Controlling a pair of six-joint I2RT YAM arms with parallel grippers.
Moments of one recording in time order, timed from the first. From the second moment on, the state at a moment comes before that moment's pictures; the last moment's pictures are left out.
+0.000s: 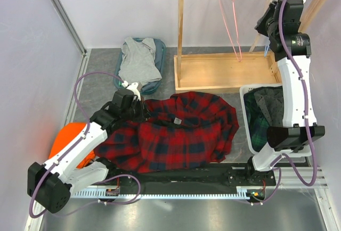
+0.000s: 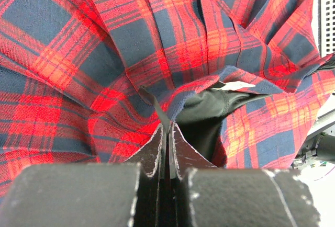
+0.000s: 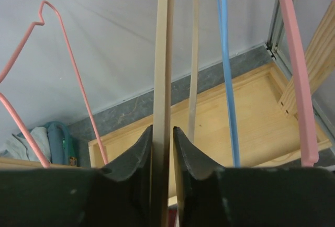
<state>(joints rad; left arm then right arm) -0.51 1.01 0.78 -0.48 0.12 -0.52 0.04 1.66 2.15 -0.75 0.23 0.39</state>
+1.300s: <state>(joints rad) -0.51 1.07 0.79 -0.46 0.11 -0.52 0.09 0.97 1.35 -0.95 -0.08 0.29</state>
